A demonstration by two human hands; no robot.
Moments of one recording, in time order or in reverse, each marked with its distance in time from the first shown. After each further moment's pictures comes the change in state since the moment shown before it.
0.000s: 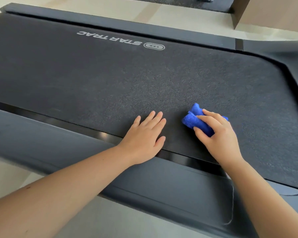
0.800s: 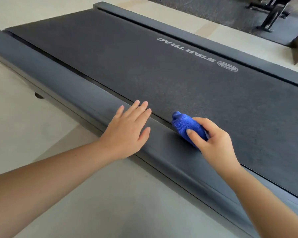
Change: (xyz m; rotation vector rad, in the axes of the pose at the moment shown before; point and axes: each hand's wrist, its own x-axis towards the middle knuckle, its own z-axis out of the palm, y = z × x) left_hand -0.182 -0.181 -0.031 0.052 0.400 -0.259; right_hand -0.025 -0.237 0.081 0.444 -0.388 -0.079
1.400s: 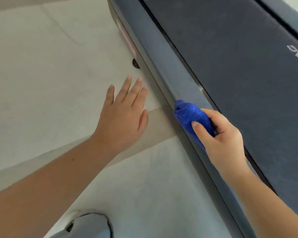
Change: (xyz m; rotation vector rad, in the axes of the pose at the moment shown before) left_hand -0.122 -0.148 -0.114 0.160 -0.003 -0.673; right_hand 0.062 -0.176 0.161 0.126 -0.480 -0.039
